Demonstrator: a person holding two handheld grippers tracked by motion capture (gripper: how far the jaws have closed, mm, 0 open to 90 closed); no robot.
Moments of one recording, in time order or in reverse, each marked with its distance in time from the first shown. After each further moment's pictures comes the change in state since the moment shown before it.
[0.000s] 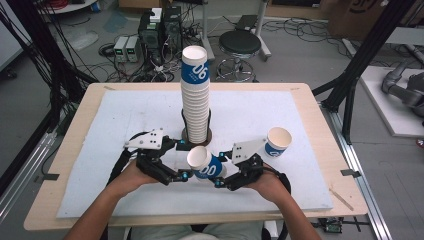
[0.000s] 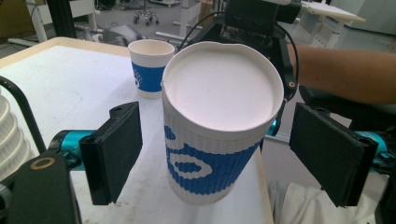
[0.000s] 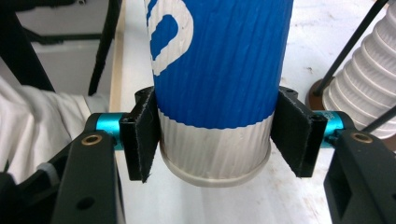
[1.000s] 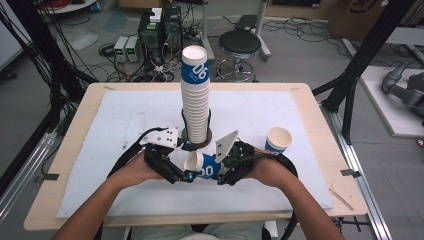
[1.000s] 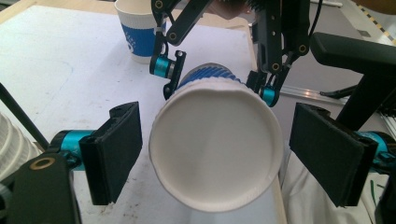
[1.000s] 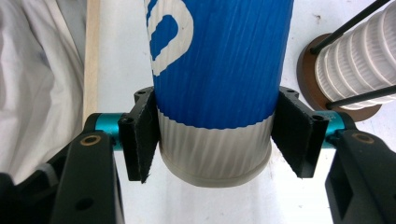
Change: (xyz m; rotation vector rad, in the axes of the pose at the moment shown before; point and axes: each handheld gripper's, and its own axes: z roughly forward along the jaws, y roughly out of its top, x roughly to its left) left arm 0.005 0.018 0.020 0.225 -0.025 0.062; right arm -0.006 0.047 0.006 0.418 -0.014 -0.182
